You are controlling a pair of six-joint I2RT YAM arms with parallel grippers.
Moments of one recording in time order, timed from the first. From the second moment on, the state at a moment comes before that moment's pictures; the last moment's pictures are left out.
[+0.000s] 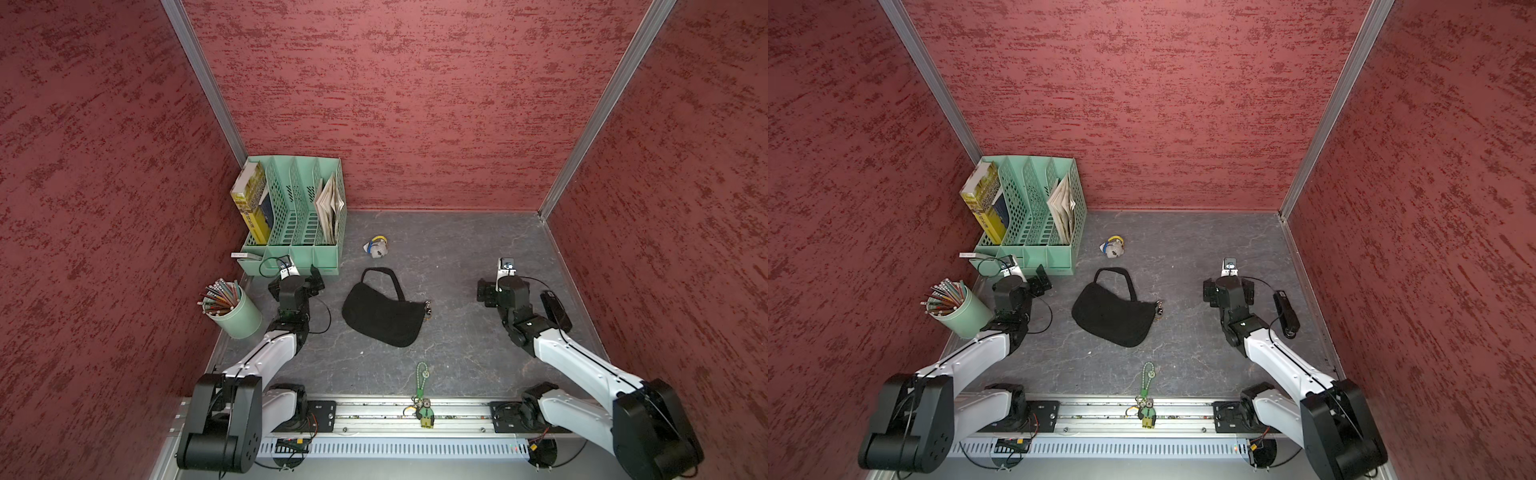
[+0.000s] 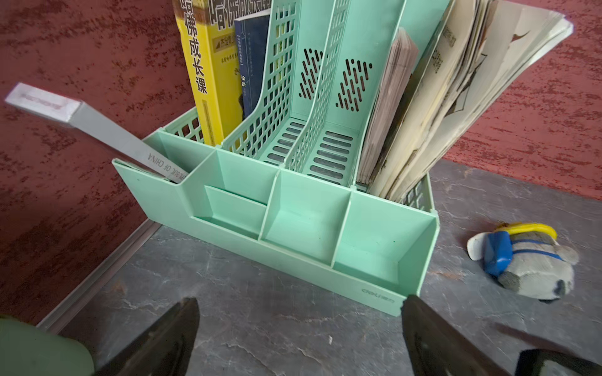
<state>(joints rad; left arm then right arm) -0.04 1.18 0.36 0.51 -0.34 -0.20 0.31 1.12 0.47 0.17 0.42 0.11</state>
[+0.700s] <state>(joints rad) -0.02 1.49 0.35 0.88 -0.19 -0.11 0.04 1.54 0.38 0.86 0.17 0.05</state>
